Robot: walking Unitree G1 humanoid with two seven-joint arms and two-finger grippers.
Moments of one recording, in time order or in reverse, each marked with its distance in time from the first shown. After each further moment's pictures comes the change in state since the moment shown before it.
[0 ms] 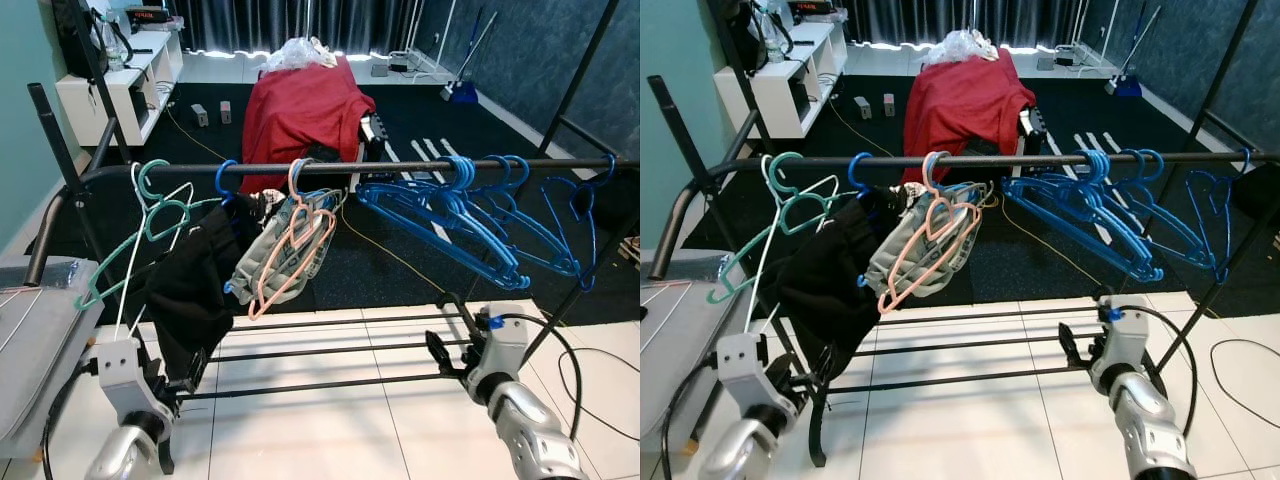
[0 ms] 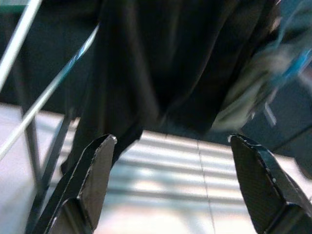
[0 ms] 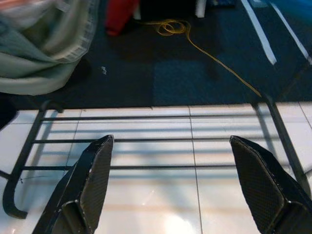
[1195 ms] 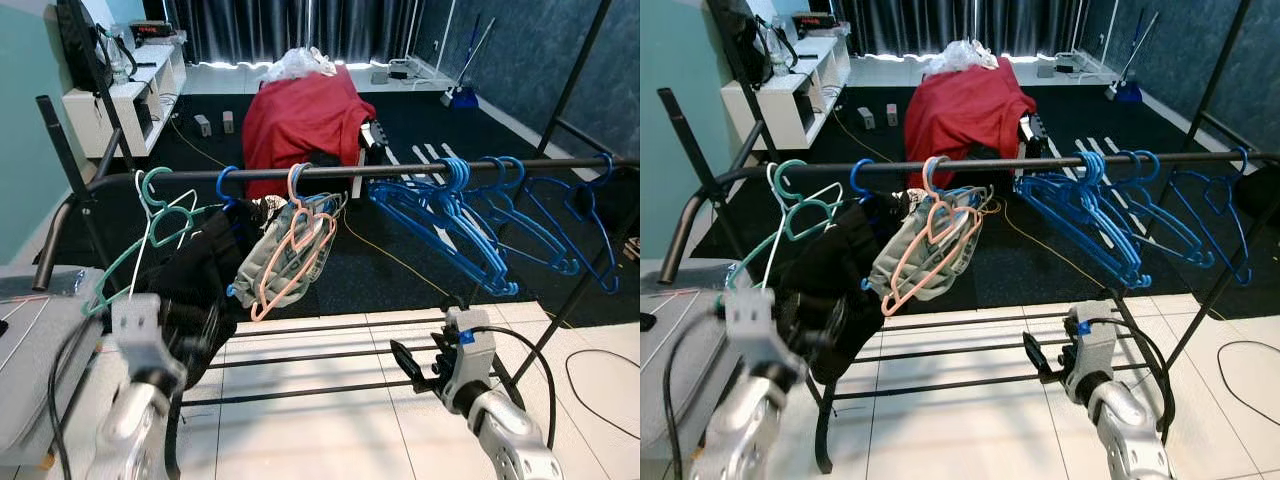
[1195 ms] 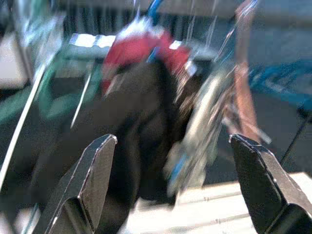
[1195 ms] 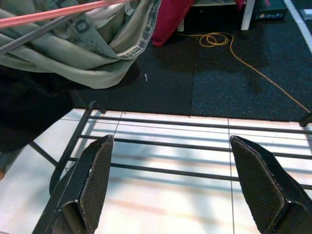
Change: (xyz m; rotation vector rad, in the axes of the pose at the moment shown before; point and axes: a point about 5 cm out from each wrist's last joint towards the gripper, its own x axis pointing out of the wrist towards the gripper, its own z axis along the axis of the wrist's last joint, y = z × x) left arm 0.001 -0.062 0.062 0.264 -0.247 -0.224; right arm -0.023 0.020 -0.019 0.021 -0.036 0.176
